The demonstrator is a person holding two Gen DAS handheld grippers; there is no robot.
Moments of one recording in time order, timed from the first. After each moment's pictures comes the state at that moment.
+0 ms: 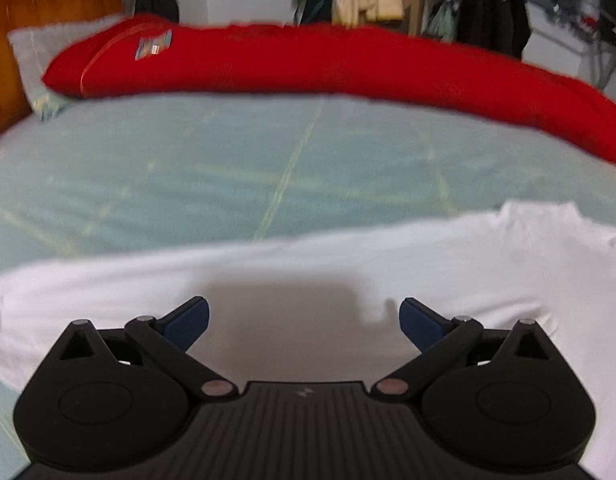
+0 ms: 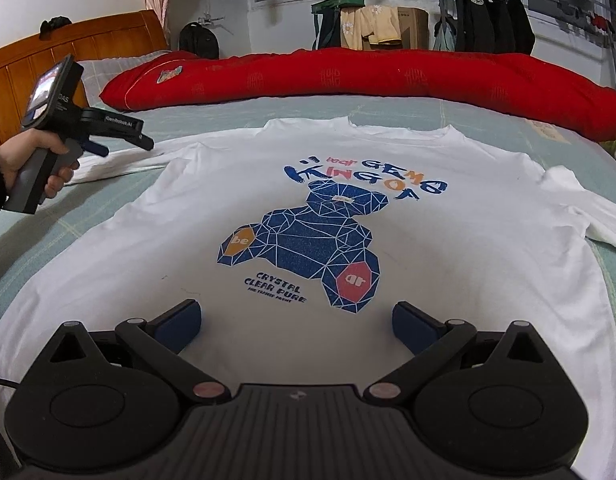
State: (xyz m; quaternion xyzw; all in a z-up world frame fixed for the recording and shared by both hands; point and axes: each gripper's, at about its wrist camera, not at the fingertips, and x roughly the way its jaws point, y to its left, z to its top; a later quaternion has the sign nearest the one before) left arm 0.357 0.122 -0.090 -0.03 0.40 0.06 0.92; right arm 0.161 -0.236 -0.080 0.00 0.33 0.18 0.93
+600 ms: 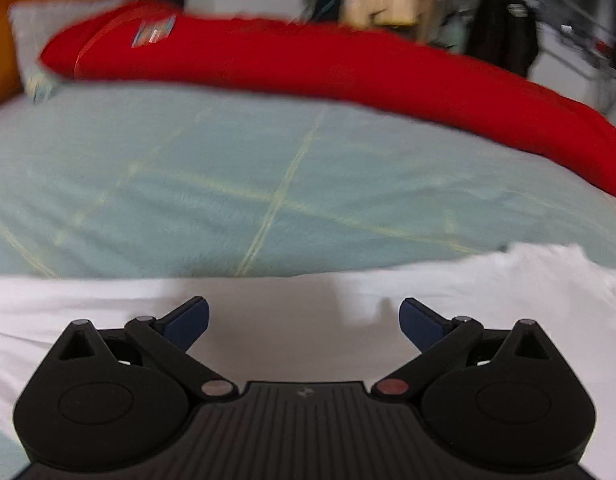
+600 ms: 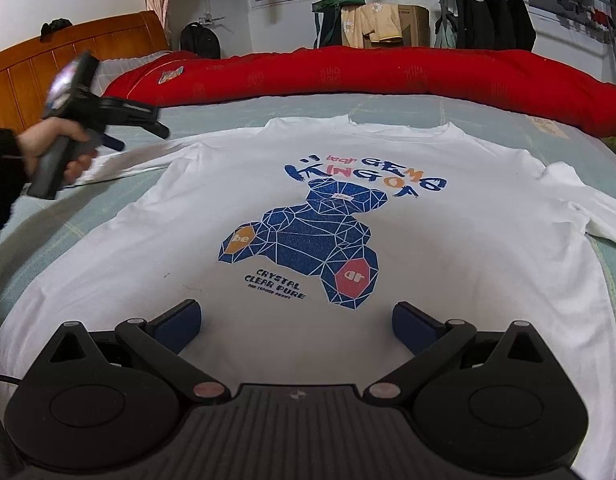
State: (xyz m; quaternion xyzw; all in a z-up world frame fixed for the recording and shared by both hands) left arm 0.415 0.143 -0.093 -0.09 0.39 0.07 0.91; right arm 0.160 -0.240 -0.081 0.00 0.33 0.19 0.93
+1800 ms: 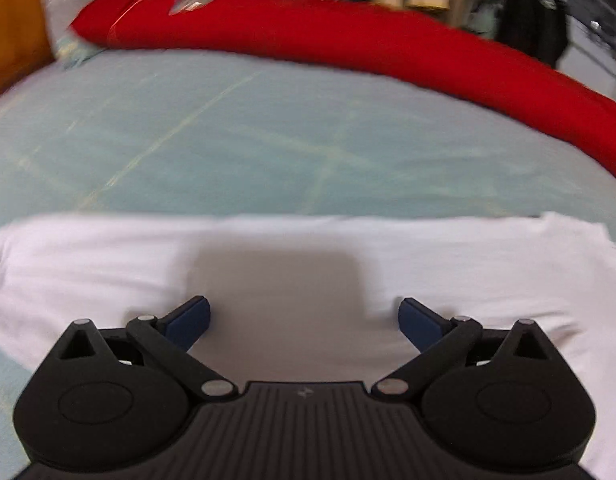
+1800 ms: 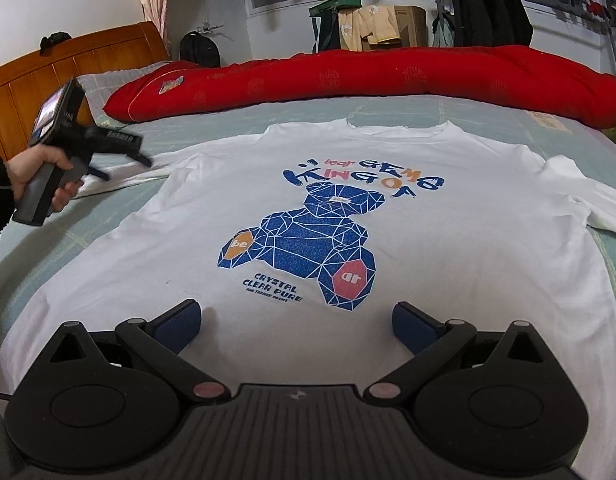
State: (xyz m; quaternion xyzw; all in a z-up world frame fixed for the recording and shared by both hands) left arm 0.355 0.173 -0.093 -0.09 0.40 0.08 0.91; right arm 0.160 -0.245 -0.081 0.02 0.32 0.19 0.93
